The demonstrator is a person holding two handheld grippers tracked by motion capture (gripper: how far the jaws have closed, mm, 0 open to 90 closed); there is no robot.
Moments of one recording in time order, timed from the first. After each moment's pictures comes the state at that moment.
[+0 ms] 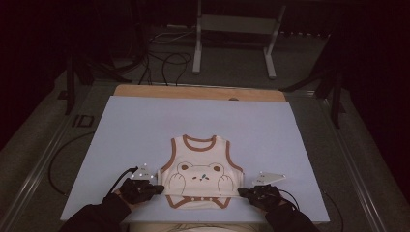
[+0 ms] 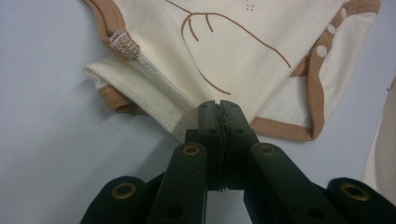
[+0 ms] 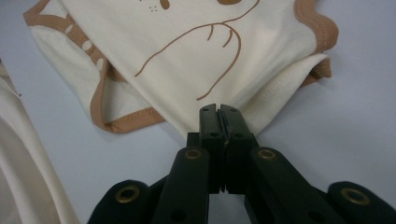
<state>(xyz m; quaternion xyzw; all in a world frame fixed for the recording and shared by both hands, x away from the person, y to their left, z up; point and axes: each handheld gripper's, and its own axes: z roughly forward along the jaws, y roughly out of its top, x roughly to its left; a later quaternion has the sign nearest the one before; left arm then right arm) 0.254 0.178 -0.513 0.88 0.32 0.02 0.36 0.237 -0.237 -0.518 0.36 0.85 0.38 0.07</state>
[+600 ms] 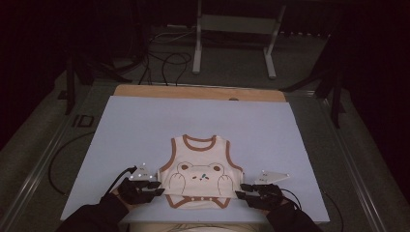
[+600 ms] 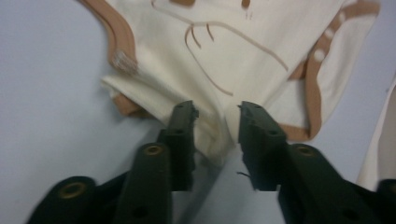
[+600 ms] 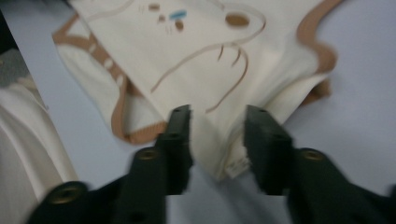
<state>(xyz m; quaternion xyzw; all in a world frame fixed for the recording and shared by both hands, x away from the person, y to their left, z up) 0.250 0.180 -0.501 0.88 0.31 0.05 0.36 0.237 -0.239 -0.507 0.35 0.84 0.41 0.07</state>
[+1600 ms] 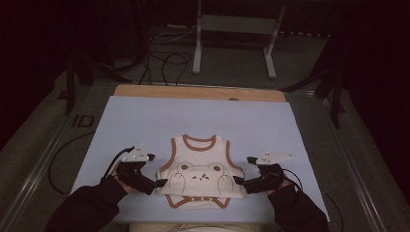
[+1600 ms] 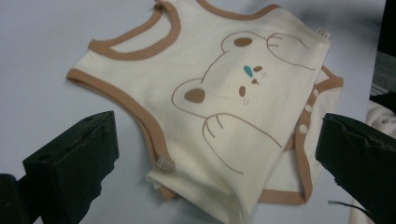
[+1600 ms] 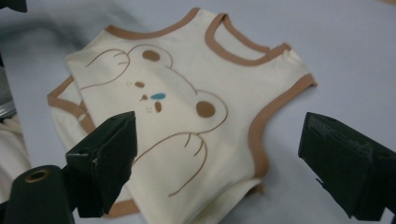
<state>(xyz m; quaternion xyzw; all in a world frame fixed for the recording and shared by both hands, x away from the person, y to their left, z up) 0.286 0.181 -0.456 0.87 0.27 0.06 0.42 0.275 -0.234 -0.460 0.31 0.84 0.44 0.12</state>
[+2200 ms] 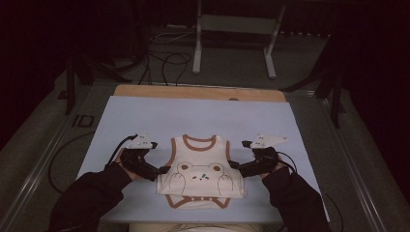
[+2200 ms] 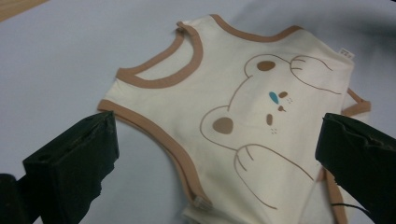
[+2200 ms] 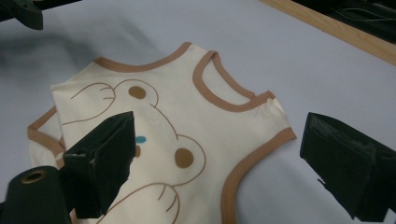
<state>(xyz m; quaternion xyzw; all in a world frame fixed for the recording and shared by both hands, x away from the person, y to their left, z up) 0.316 0.175 -0.445 0.86 0.27 0.08 0.42 0.312 -0.218 -0.437 0.28 0.84 0.45 0.13</state>
